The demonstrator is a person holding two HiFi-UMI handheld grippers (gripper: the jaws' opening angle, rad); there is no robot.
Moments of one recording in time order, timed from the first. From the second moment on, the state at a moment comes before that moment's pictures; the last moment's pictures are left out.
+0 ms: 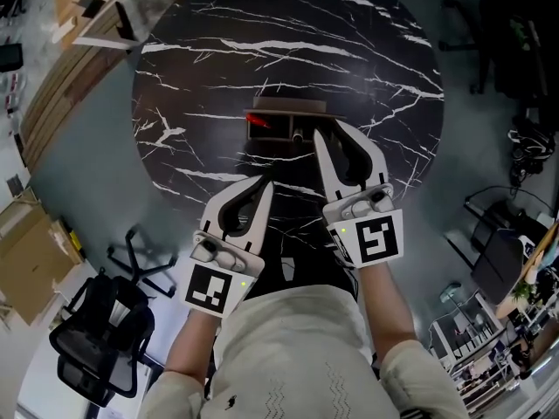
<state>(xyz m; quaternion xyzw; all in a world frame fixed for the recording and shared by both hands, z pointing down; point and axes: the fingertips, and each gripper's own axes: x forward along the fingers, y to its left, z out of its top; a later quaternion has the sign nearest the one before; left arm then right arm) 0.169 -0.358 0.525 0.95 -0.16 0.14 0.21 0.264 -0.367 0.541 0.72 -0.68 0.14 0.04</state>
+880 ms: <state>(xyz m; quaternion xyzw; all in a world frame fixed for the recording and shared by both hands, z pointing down) 0.172 -0.325 0.383 0.98 -0.13 0.04 0.13 0.219 -0.291 0.376 0.69 -0.71 0.12 0.00</state>
